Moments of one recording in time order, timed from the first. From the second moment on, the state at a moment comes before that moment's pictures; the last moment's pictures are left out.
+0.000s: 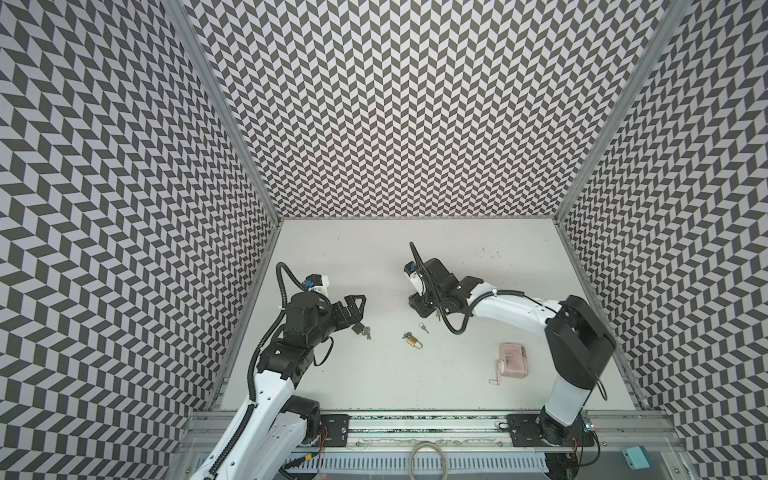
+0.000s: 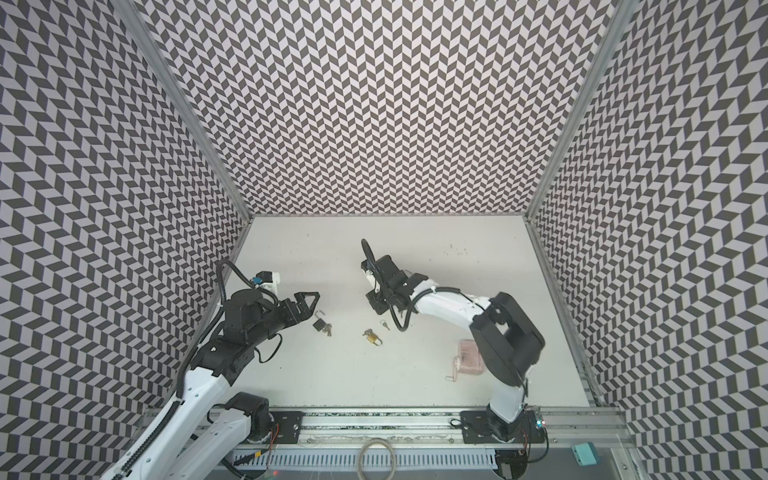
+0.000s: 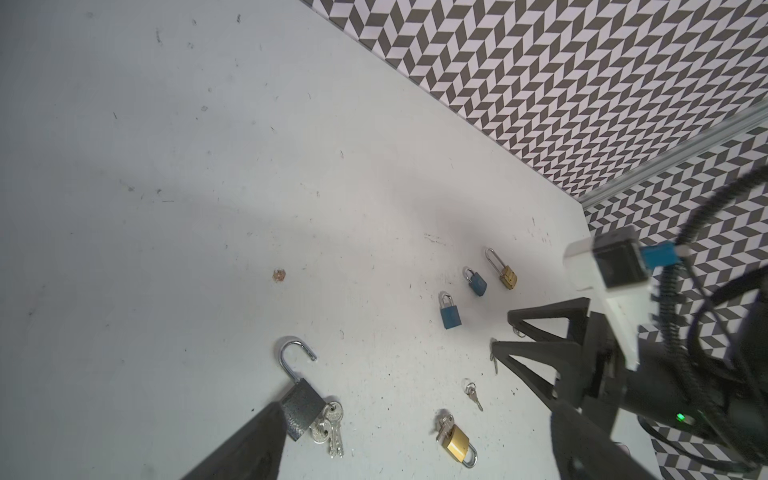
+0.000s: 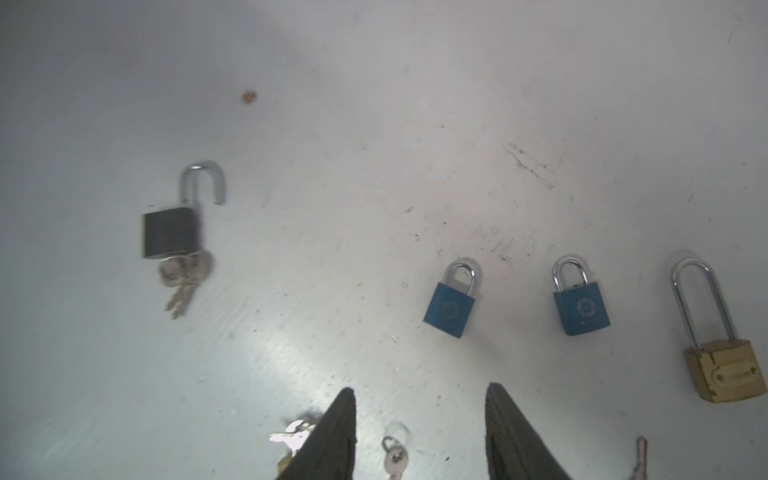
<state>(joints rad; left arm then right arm) -0.26 0.73 0.55 -0.34 0.20 -0.63 0.81 1.73 1.18 -0.35 -0.03 0.11</state>
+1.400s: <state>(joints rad) 0.19 0.76 0.66 -0.53 0.21 -0.70 1.08 2.31 1.79 -0.48 -0.03 0.14</state>
